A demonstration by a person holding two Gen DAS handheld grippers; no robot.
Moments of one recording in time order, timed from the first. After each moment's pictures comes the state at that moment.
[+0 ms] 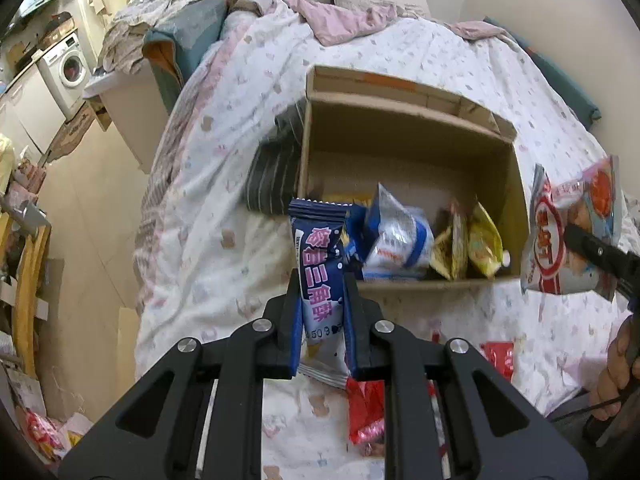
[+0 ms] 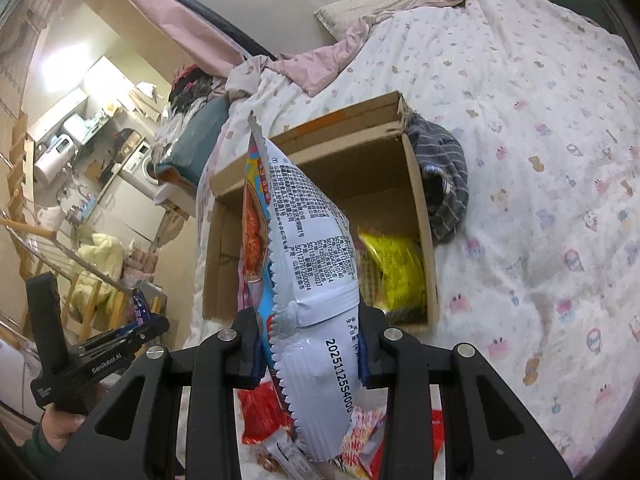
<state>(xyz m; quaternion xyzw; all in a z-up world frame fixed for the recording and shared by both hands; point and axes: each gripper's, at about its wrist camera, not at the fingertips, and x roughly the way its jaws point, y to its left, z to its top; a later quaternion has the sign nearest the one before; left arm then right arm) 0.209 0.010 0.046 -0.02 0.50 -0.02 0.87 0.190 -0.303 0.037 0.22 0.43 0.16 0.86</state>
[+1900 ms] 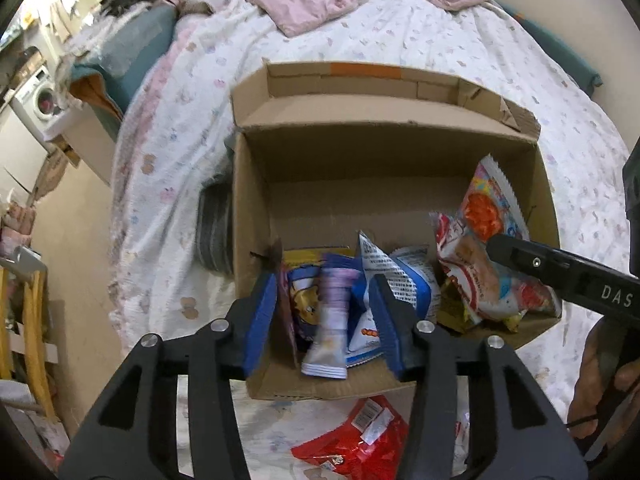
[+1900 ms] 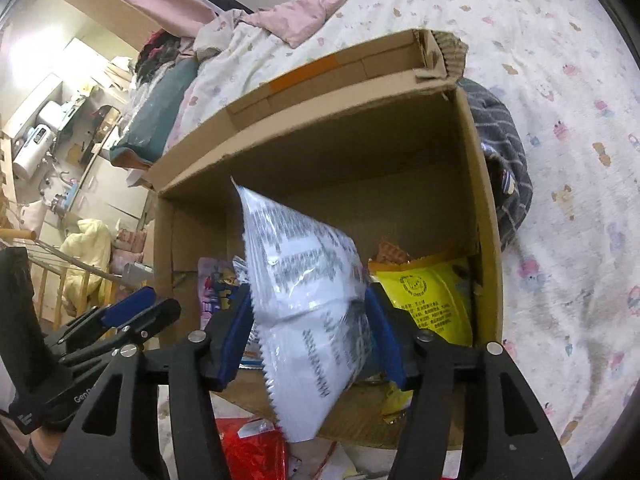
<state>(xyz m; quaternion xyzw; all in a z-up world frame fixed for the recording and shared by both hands) 0.292 -0.035 0.009 0.04 0.51 -0.05 0.86 0.287 -0.269 -0.025 0.22 0.50 0.16 0.82</state>
